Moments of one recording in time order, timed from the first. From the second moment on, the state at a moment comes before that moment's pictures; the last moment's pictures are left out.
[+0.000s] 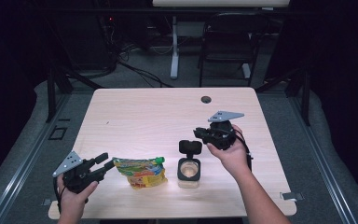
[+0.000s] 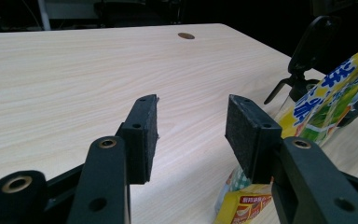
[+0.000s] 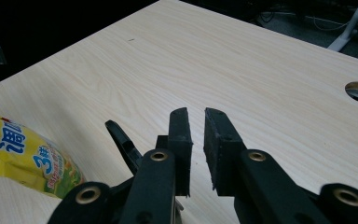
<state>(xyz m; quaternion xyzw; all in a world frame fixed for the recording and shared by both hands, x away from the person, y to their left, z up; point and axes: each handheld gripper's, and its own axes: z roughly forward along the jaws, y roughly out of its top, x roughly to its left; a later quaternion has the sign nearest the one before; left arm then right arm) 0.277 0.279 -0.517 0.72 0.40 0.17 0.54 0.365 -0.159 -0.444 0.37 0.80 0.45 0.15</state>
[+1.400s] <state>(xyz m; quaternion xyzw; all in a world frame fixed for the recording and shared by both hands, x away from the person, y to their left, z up) 0.276 0.280 -0.516 0.71 0.40 0.17 0.54 0.352 -0.157 -0.450 0.35 0.80 0.46 0.14</state>
